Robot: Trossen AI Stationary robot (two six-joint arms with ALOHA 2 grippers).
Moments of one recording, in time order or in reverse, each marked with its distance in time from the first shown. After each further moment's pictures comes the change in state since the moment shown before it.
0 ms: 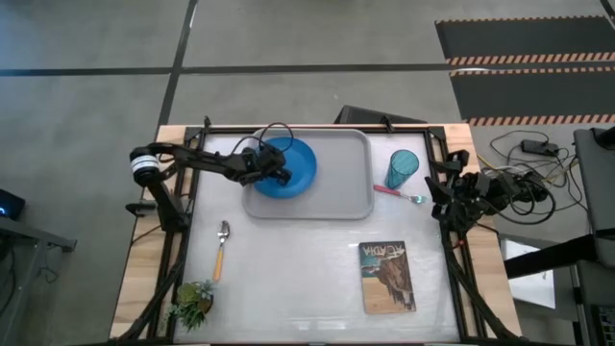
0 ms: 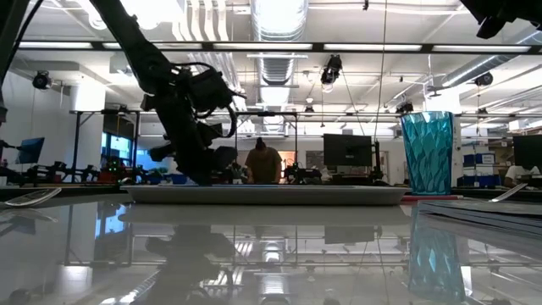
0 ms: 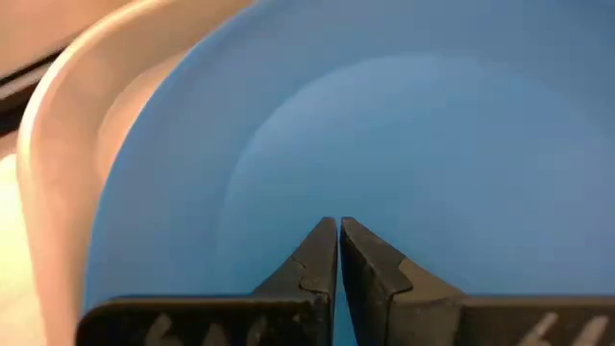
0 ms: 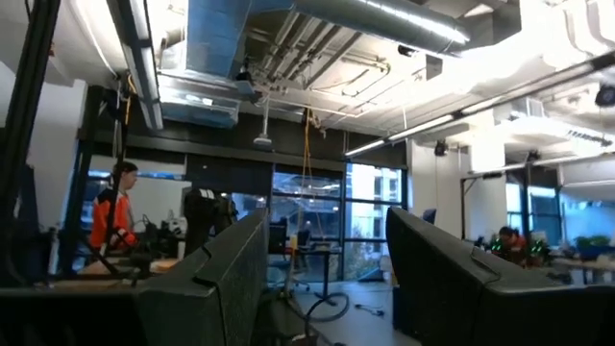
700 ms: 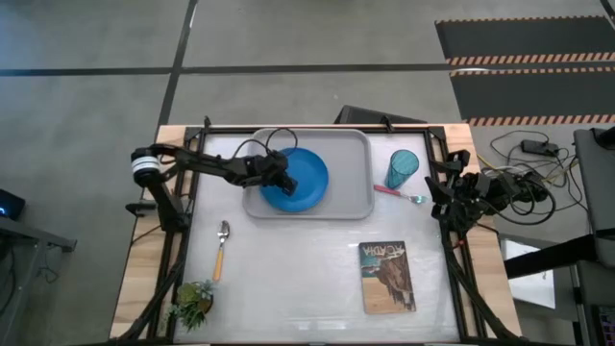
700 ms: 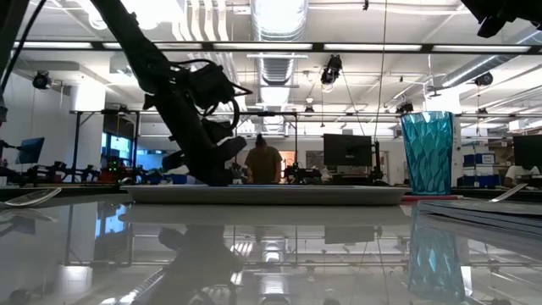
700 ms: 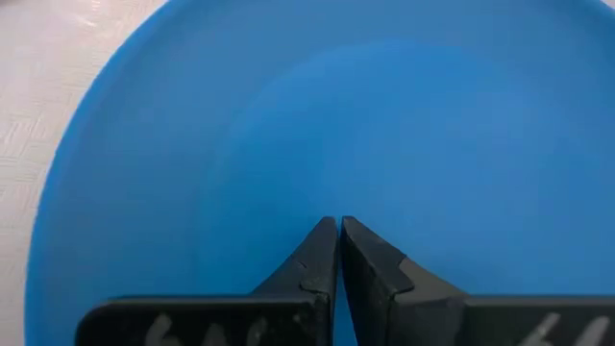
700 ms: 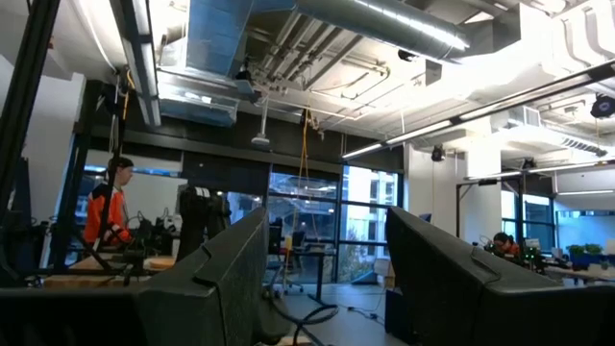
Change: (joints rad) left arm -0.035 0.032 -0.010 0.070 0.215 -0.015; right arm 0.000 0.000 0.000 0.004 -0.005 -0.041
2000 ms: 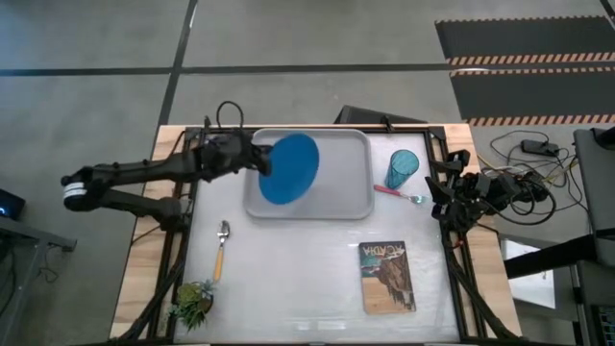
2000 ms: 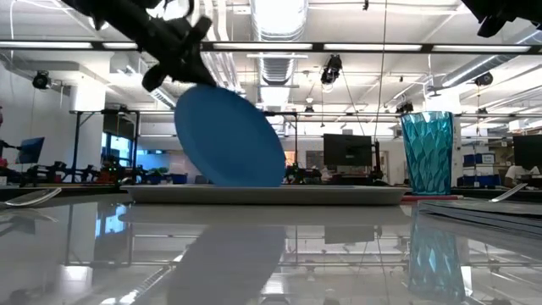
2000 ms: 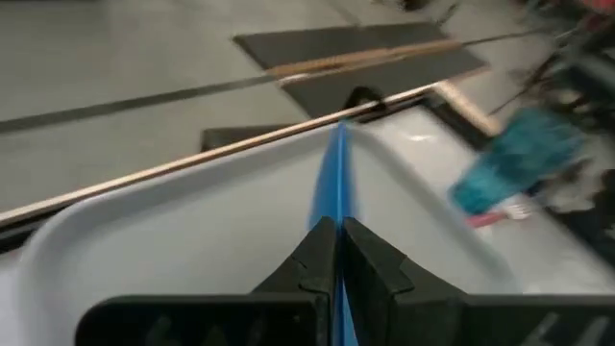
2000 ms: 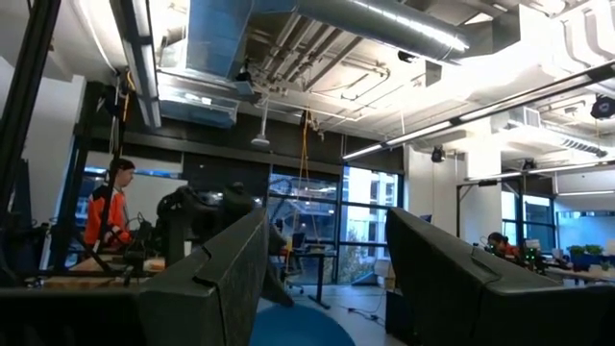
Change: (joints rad) left arm -0.039 -0.632 -0.021 -0.138 -0.091 -0.037; right arm 0.000 0.000 0.000 0.004 -0.001 -0.001
